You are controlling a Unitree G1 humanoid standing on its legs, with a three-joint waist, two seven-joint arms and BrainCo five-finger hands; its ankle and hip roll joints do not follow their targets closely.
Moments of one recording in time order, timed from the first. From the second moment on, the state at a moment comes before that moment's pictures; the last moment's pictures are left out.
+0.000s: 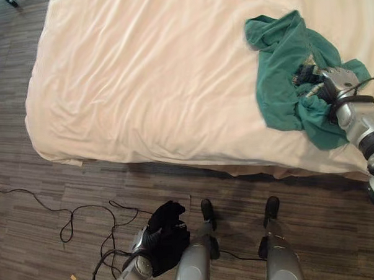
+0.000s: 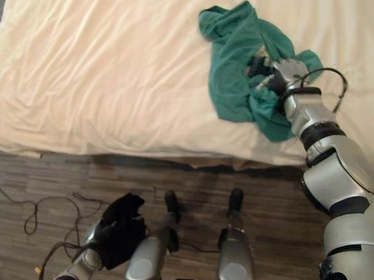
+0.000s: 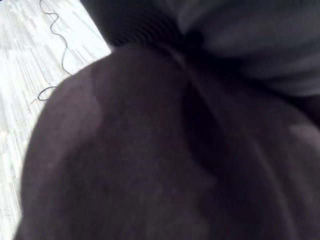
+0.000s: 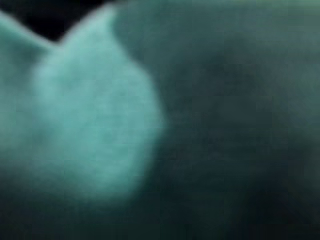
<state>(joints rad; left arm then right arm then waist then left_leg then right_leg) -0.10 0.34 -0.41 1.04 0.27 -0.09 0.28 -1.14 -0.76 0.70 1.20 -0.49 -0.04 -0.24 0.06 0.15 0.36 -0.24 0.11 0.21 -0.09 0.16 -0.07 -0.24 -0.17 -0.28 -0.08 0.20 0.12</state>
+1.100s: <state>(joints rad) -0.03 0.21 -0.24 1.12 0.18 -0.02 0.24 -0.03 -0.28 0.33 1.09 -0.15 0.02 -0.18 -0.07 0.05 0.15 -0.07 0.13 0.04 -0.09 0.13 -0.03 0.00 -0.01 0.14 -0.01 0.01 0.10</state>
